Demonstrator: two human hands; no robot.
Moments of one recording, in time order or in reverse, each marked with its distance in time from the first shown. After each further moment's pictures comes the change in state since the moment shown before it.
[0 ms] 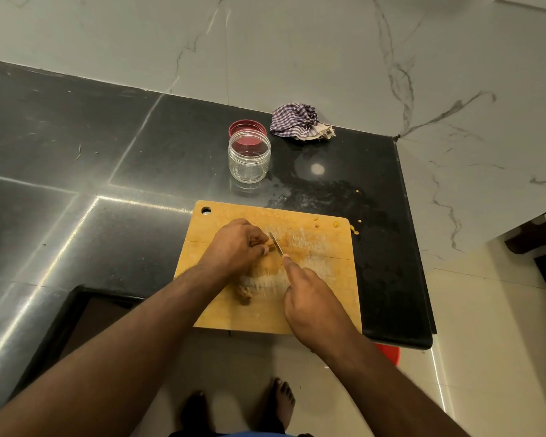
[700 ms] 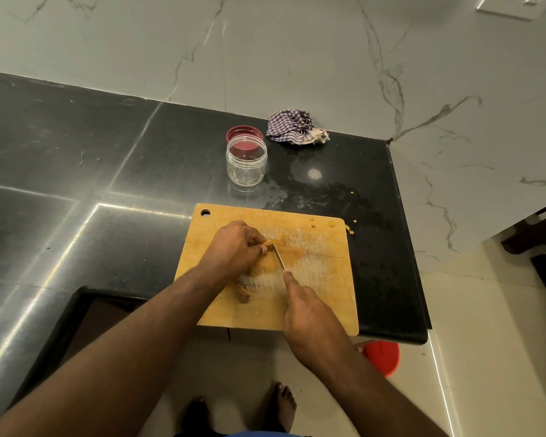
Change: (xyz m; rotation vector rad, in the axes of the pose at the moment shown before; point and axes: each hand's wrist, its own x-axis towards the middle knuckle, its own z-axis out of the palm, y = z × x) left_hand -0.003 0.003 0.001 -0.005 0.039 -0.018; right_hand -0.031 -0.002 0.009 -0.014 -0.035 0.038
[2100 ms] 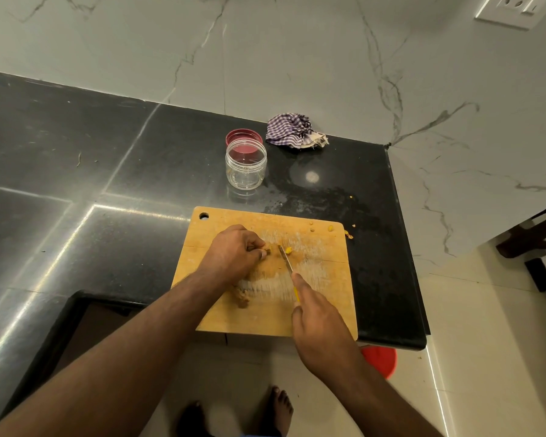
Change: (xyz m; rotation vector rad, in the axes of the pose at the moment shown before) left_hand 0.000 -0.004 0.001 -0.010 0.013 -0.005; right_hand -0.003 0.007 -0.004 0.124 0.110 -0.022
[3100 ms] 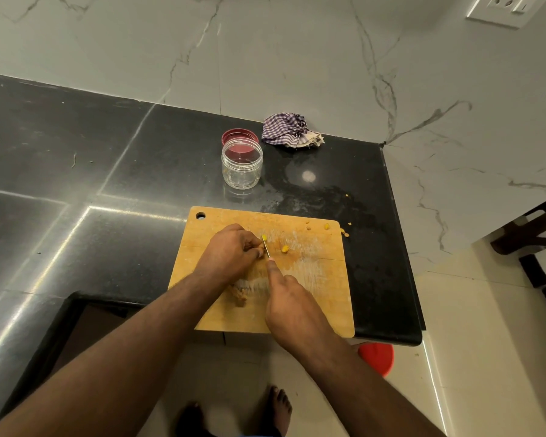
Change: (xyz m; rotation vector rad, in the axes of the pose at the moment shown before) left_hand -0.002 0.002 0.001 0.010 0.025 0.044; right_hand 0.031 -0.031 0.010 -0.189 -0.131 0.064
